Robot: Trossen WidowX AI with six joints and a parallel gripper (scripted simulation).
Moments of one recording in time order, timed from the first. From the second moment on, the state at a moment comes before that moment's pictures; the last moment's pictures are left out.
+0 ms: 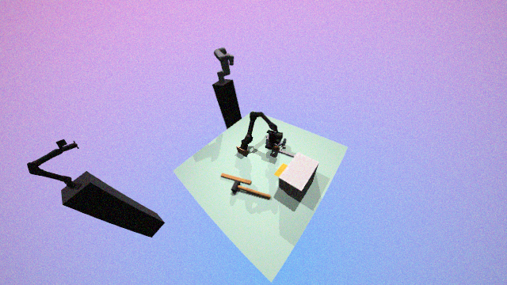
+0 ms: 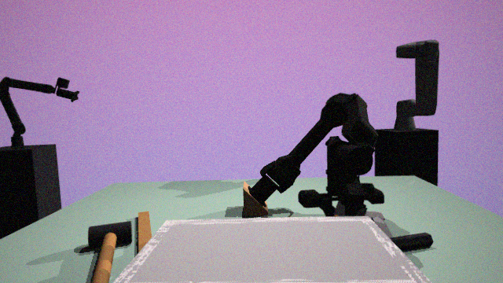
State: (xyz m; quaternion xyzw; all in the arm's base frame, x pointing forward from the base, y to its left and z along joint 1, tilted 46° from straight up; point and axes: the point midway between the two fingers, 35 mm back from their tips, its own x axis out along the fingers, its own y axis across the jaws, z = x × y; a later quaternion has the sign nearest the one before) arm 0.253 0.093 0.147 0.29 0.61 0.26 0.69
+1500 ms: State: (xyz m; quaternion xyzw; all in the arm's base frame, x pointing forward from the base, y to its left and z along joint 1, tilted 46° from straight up) arm 0.253 0.092 0.147 0.40 0.64 0.15 0.64
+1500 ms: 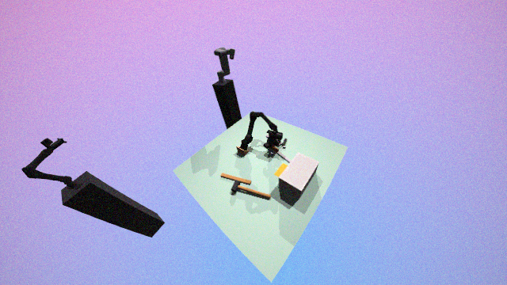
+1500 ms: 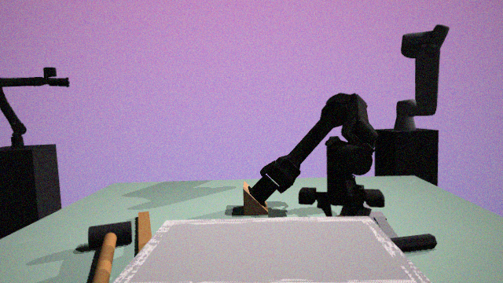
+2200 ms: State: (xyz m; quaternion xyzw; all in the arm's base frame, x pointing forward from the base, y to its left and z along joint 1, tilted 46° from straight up) arm 0.256 0.092 0.147 0.40 0.64 0.15 0.64
